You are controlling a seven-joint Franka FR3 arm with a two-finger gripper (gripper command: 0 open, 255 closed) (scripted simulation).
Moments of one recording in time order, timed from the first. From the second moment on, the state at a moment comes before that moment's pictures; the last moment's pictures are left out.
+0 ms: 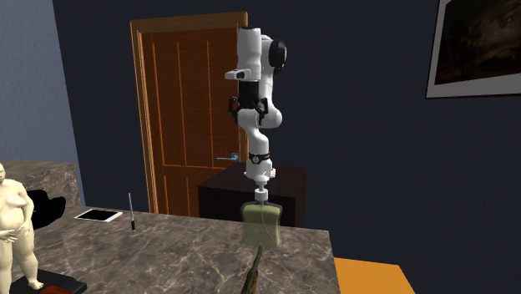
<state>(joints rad) 0.05 -0.51 0.14 -2.39 0.03 1.78 -0.02</state>
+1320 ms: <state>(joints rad) 0.09 0.18 0.29 -2.03 -0.21 2.19 0.34</state>
